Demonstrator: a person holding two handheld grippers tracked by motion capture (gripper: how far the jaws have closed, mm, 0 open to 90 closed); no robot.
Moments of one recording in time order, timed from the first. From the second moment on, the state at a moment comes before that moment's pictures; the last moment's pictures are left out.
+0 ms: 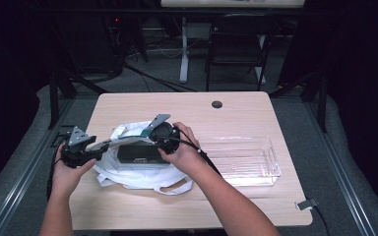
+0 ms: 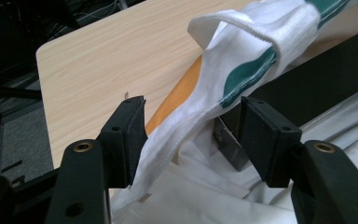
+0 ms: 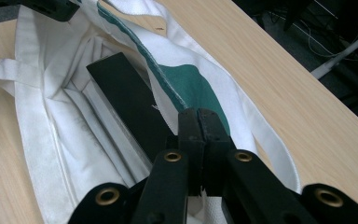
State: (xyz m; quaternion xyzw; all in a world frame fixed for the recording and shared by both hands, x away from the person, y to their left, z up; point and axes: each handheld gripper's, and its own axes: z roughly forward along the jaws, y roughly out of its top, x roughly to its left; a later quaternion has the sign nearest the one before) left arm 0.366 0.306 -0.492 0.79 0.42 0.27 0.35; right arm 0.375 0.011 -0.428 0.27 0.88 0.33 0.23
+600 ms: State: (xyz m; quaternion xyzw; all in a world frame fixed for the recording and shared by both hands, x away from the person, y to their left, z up) left arm 0.372 0.304 -0.497 0.80 0.42 0.25 0.34; right arm 0.382 0.010 -0.429 0.28 0.87 0.34 0.23
